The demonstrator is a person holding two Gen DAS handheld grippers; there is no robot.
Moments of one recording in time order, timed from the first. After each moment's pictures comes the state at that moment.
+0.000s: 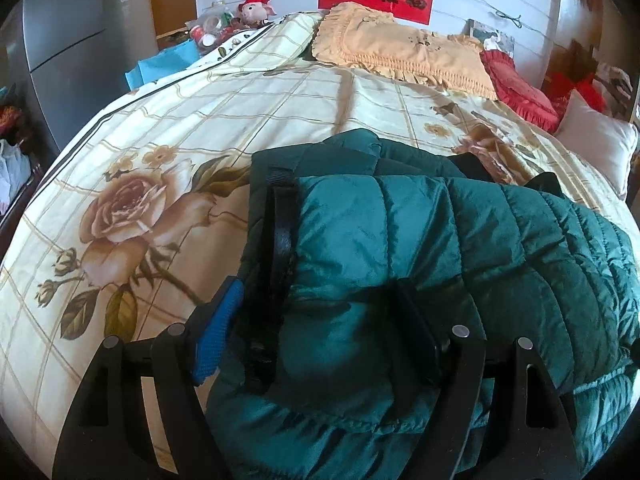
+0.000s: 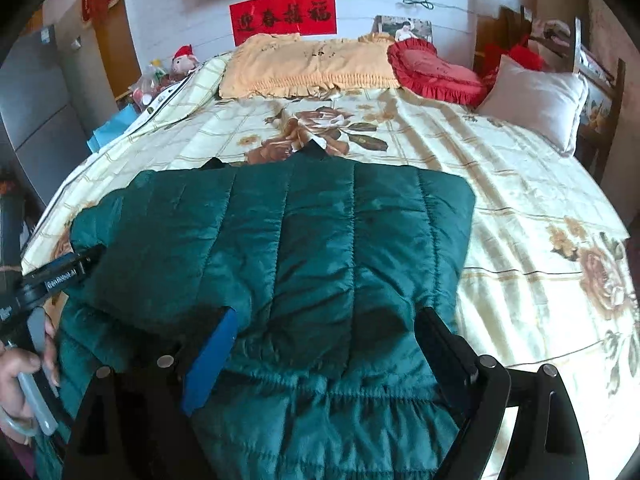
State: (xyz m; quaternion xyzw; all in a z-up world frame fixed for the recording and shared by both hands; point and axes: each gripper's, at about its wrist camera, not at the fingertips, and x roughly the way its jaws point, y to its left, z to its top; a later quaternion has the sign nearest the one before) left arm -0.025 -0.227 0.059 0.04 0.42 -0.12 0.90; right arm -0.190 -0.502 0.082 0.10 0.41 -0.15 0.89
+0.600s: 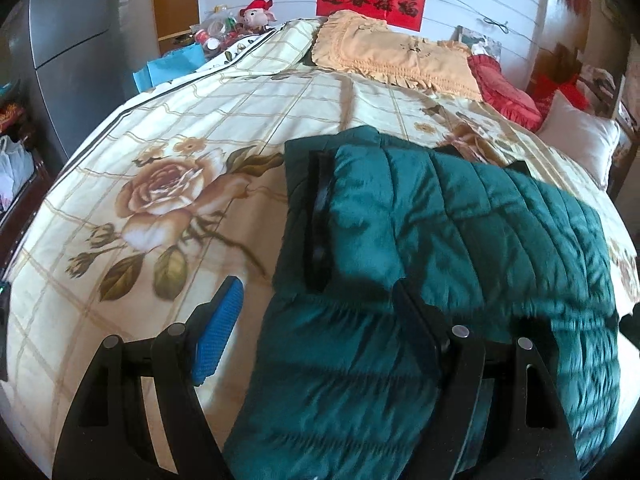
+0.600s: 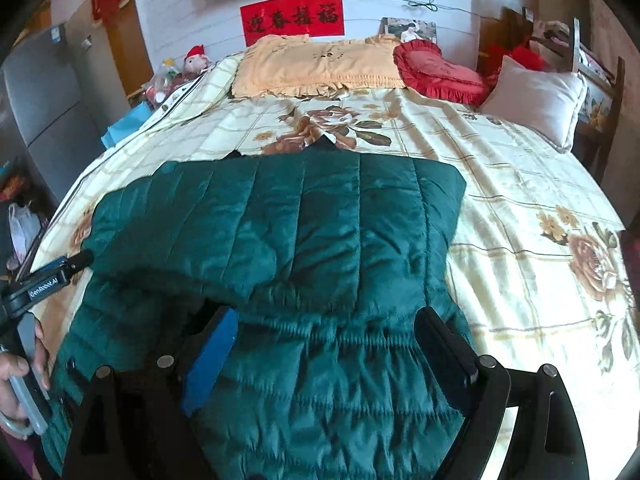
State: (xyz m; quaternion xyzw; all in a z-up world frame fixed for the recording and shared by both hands) left arm -0.086 -0.181 0.086 0.05 0.42 -0.14 0.90; right arm -0.237 -0.484 0.098 0.10 0.41 -0.13 0.90
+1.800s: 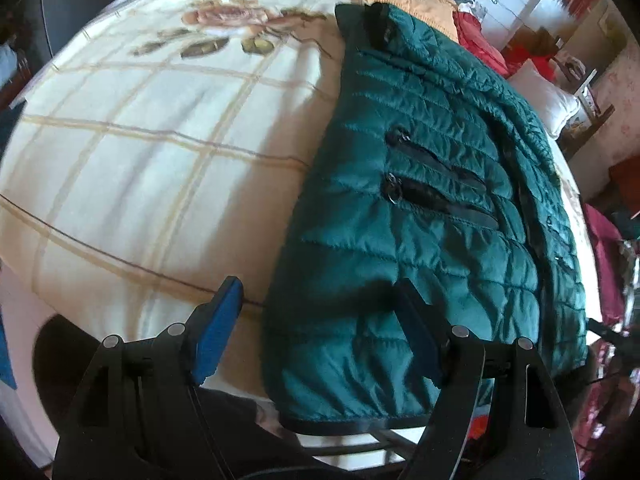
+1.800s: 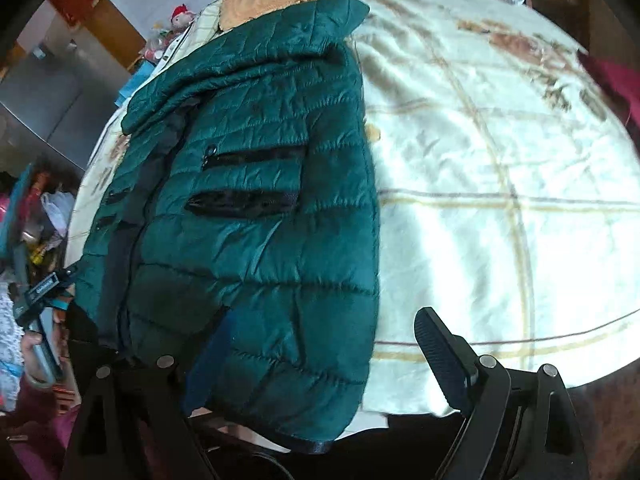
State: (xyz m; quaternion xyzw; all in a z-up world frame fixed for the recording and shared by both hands) left arm -0.242 -0.031 0.038 -0.03 0.55 -0.22 0.81; right arm -0.483 -0.497 0.037 0.24 0.52 -0.07 0.82
